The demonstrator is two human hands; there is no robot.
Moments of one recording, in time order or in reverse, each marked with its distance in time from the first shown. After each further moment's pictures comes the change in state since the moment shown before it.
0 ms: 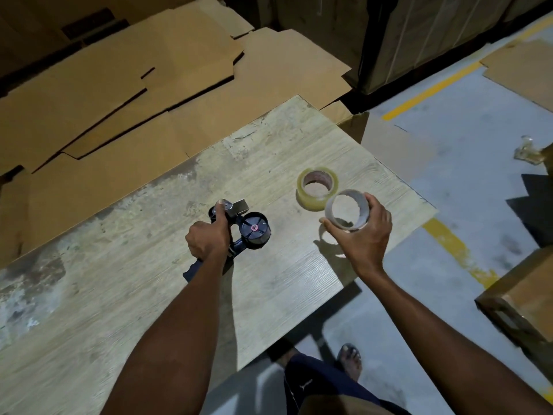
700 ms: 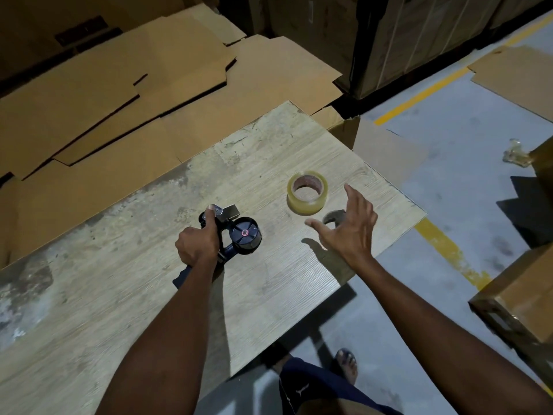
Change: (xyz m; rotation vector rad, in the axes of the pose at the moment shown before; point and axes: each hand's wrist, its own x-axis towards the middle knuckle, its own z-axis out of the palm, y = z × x) left_hand 0.004 -0.003 0.000 -0.013 0.003 0.036; right_hand 0.025 0.007 0.010 -0.138 -0.234 -0.046
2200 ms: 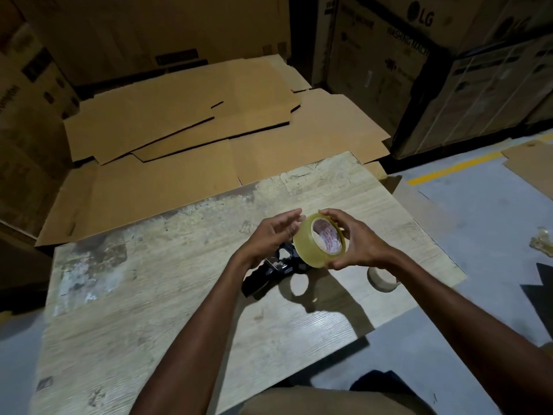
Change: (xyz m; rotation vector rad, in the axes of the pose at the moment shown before) left_hand -0.007 0.025 -0.122 -0.649 -0.956 0.602; right_hand 0.030 -0.157 -0.026 0.207 -0.813 -0.400
